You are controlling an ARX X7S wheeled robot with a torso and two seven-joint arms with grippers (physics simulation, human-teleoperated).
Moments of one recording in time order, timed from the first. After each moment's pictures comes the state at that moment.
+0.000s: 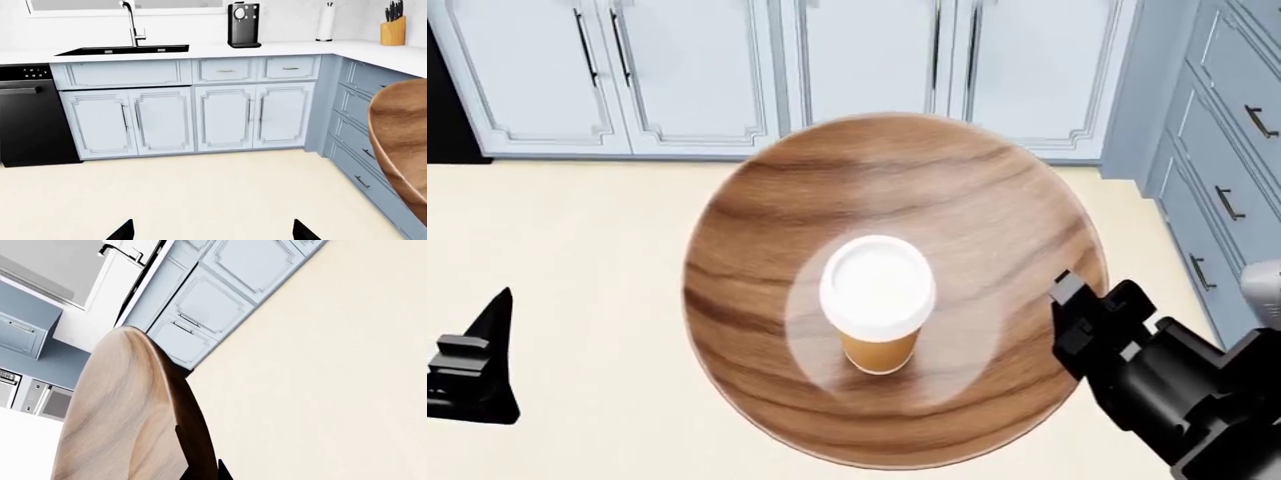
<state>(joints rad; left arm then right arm) -0.41 -0.46 -0.16 0.63 -0.71 -1.11 -0.21 0.60 0.56 0.12 0.05 1.84 0.85 0.70</state>
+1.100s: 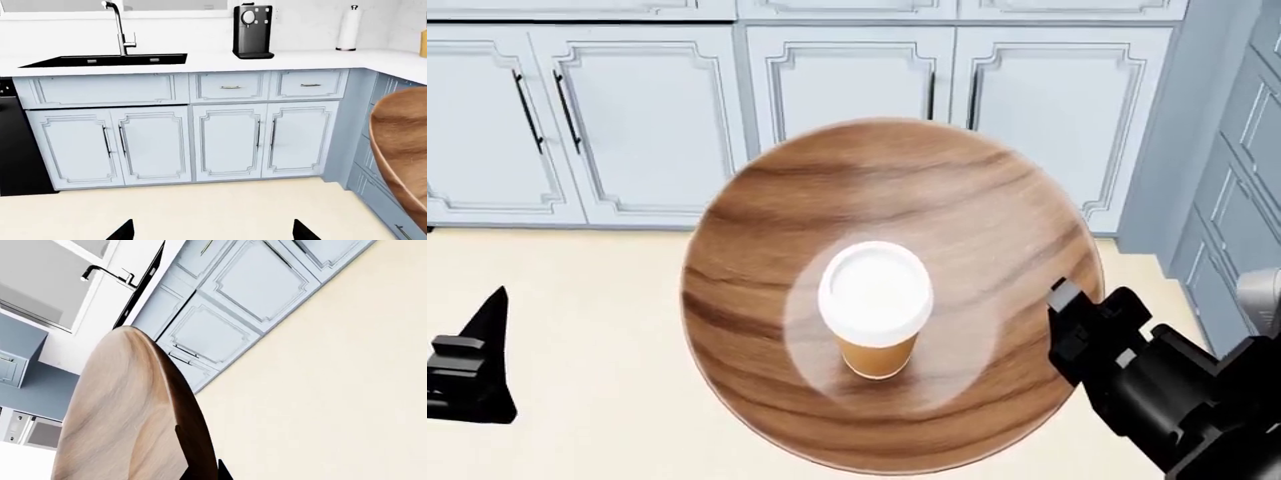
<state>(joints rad) -0.39 -0.46 -0.15 0.63 -0.71 -1.06 -0.22 0.58 0.56 0.11 0.04 1.83 0.83 0.68</state>
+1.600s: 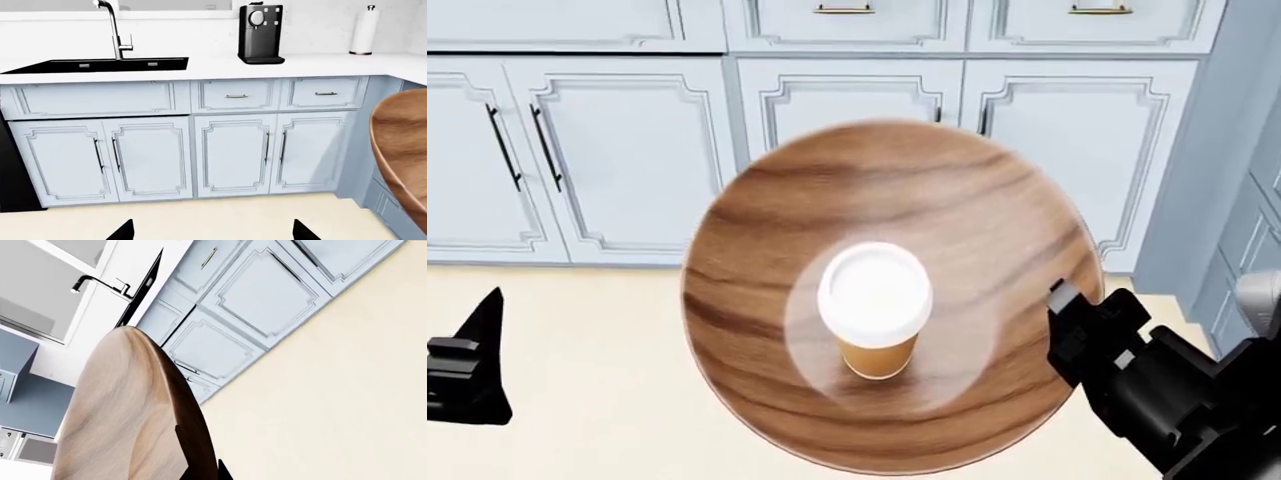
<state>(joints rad) -0.38 -0.47 -0.16 0.63 -0.72 -1.05 -0.22 0.58 0.55 0.10 0.04 1.82 0.82 0.68</state>
